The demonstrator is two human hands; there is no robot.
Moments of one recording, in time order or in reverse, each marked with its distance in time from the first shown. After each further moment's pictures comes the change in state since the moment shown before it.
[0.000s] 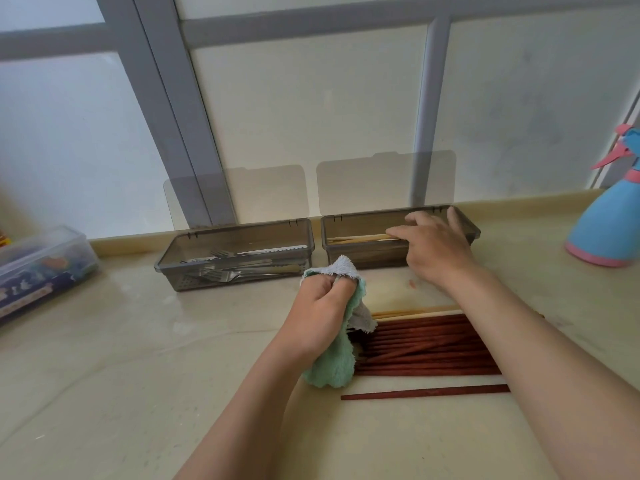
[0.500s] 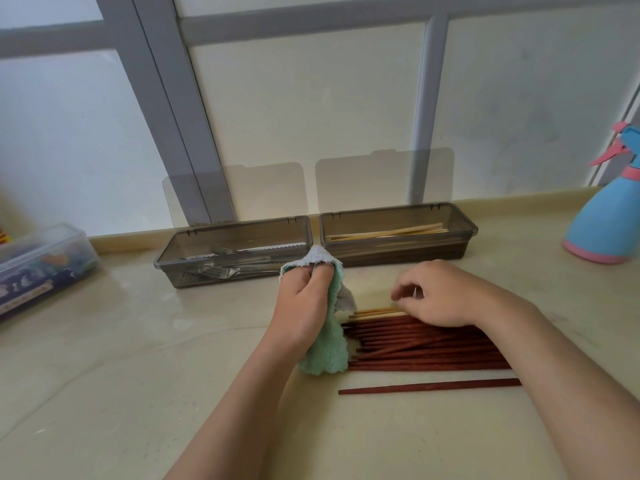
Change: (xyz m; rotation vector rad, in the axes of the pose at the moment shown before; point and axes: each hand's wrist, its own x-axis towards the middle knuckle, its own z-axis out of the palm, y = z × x) left_hand 0.010 -0.017 -0.006 -0.129 0.181 0.005; right_hand -0.061 0.001 -0.019 0.238 -0.372 -0.205
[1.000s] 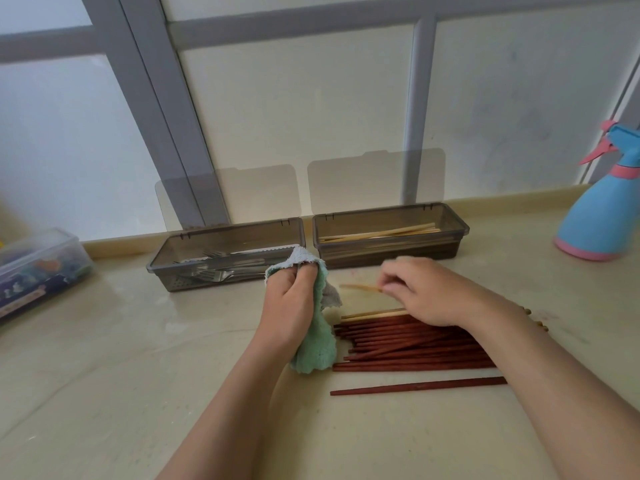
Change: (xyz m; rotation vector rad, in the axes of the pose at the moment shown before) left_hand 0.001 0.000 -0.001 0.009 0.064 -0.029; right_hand 0.000 -0.007 0.002 0.064 0.096 -0.064
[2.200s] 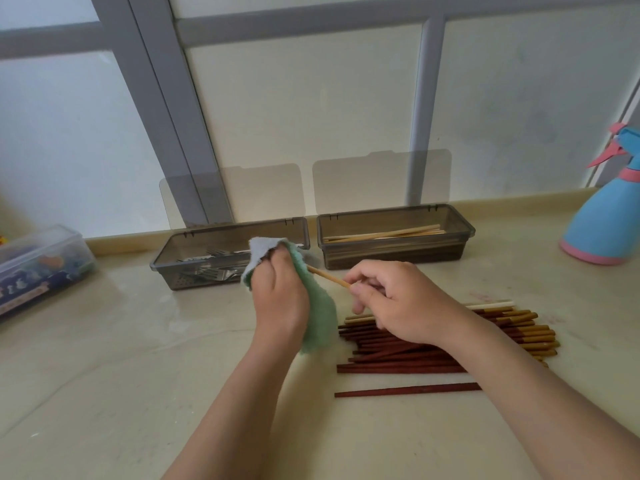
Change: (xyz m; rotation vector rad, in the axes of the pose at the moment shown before) left_hand 0.006 0.007 0.002 -0.089 0.340 0.033; right_hand -0.006 -0.046 0.016 0.360 0.136 -0.103
